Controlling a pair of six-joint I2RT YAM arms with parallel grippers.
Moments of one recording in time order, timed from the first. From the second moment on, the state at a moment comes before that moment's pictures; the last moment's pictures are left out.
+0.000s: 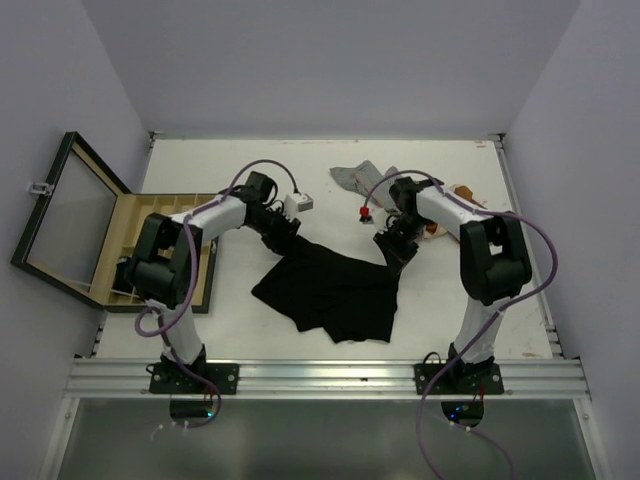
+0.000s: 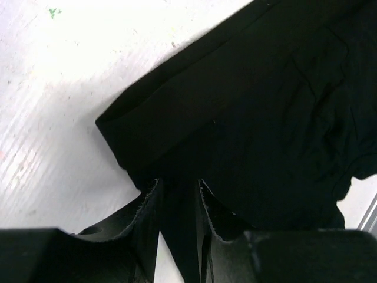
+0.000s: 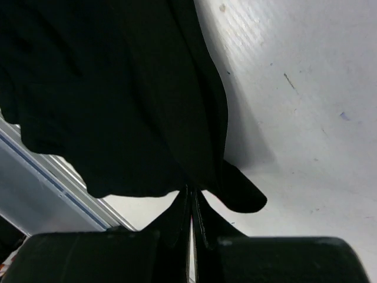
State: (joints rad) left arm -0.35 1.86 1.22 -0.57 0.62 0.42; right arm 0.30 1.89 1.34 -1.10 -0.40 -0.48
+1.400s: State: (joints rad) left arm -0.56 1.59 1.00 -0.52 0.67 0.50; right arm 0.33 1.94 1.22 -0.78 -0.57 -0.18
